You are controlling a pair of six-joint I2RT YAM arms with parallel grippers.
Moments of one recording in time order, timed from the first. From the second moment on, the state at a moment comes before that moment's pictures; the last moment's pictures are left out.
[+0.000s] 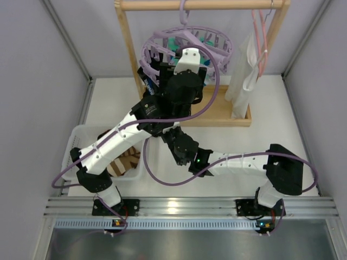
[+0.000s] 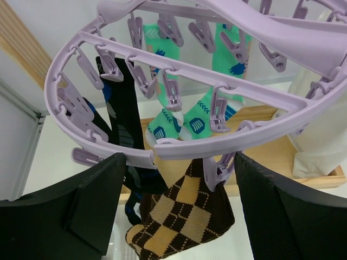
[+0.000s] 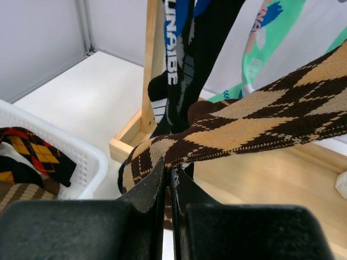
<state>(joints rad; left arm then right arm) -1.07 1.68 2.11 -0.68 -1.00 -0.13 1.25 1.59 1.01 0.69 0.81 -0.21</state>
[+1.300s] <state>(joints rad) -1.03 1.74 2.06 -0.68 -1.04 -0.15 1.29 1.66 1.08 0.67 0.75 -0.28</state>
